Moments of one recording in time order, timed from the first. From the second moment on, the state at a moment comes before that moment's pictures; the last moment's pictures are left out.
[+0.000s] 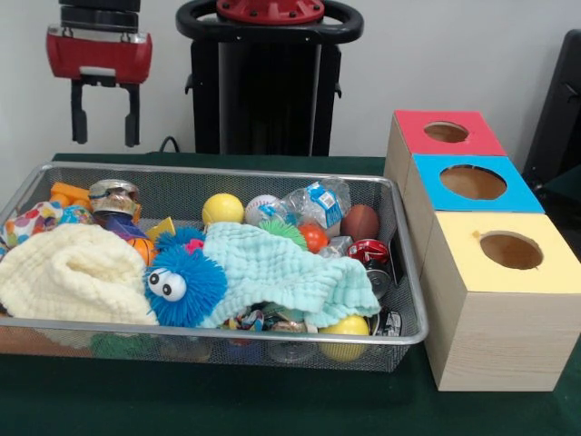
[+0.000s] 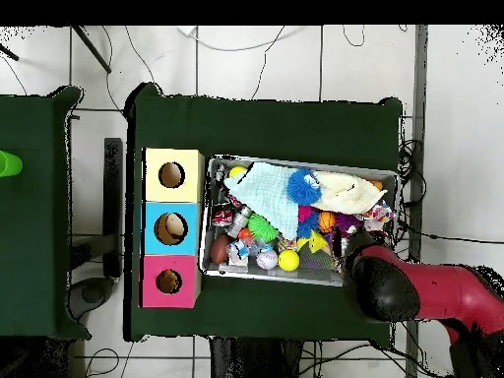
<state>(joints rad) -1.00 -0.92 0.57 1.95 -0.66 0.39 1.67</state>
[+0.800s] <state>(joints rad) -1.04 -0.77 0.54 1.97 -0.73 0.16 1.67</state>
